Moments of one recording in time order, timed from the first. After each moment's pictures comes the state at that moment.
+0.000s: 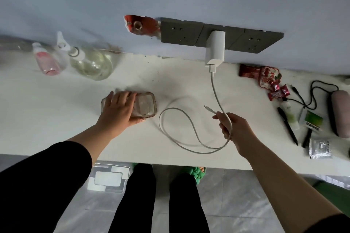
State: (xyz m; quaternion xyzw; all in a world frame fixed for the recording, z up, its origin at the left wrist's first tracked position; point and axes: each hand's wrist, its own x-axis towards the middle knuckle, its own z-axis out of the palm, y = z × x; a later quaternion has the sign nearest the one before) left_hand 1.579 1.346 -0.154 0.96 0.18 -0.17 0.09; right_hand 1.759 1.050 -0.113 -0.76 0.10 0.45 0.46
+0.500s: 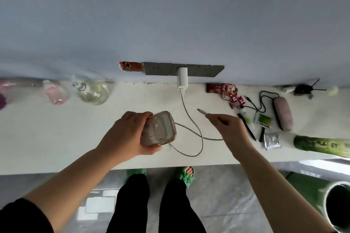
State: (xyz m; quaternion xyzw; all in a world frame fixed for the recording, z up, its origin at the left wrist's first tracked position) left_hand 1.609 1.291 0.043 0.95 0.10 -0.12 0.26; right_hand 1.762 1.050 0.048 -0.85 0.01 0.31 0.43
